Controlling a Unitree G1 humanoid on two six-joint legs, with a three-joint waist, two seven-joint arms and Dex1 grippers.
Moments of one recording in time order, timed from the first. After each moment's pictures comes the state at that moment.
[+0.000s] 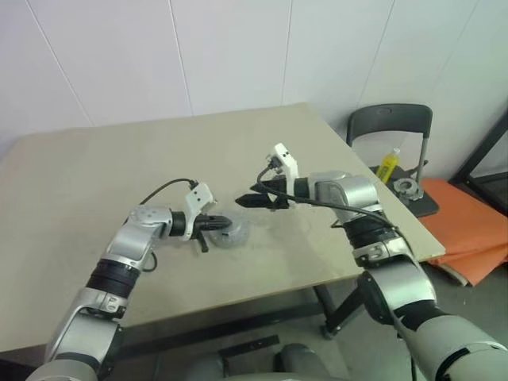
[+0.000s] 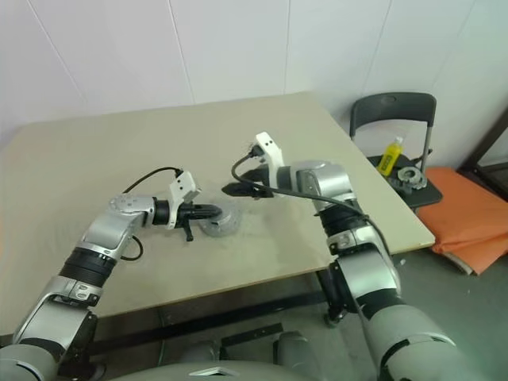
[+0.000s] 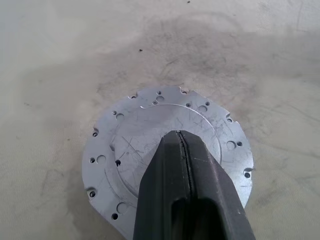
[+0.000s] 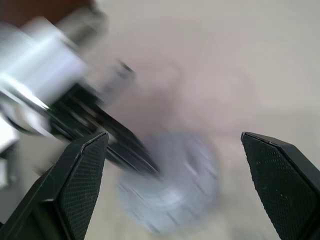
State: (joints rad) left arm -0.52 0.53 -0.22 0.29 -0.18 0.40 -1.05; right arm -0.90 -0.27 0.19 0.52 0.21 0.85 0.97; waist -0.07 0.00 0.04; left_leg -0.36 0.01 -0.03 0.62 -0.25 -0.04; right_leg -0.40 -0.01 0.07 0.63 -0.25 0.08
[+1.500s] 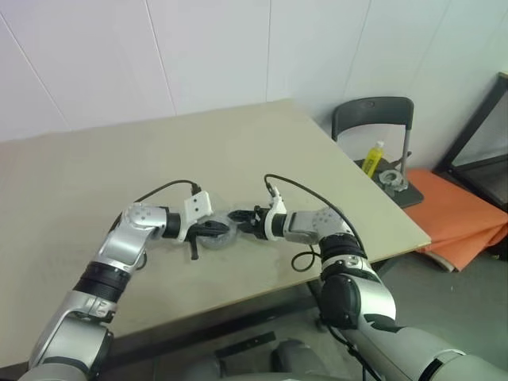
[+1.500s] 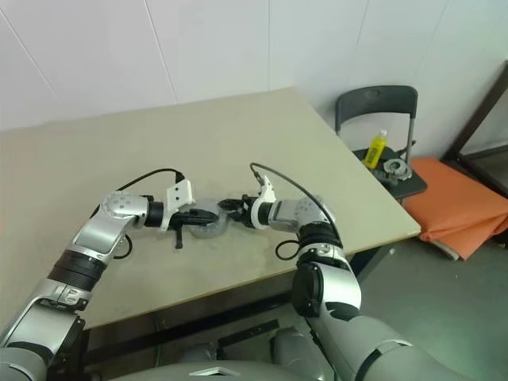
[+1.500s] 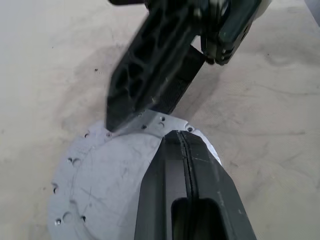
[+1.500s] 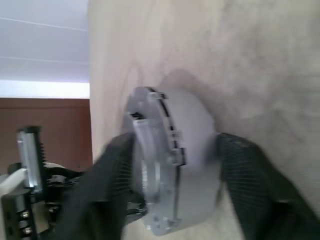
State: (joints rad) left arm -0.50 0.58 -0.25 0.26 -0.11 0.21 -1.15; right arm -0.87 0.09 -0.52 0.80 0.54 1.19 0.26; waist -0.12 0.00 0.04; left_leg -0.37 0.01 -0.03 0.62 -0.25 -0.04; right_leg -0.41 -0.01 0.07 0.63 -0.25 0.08
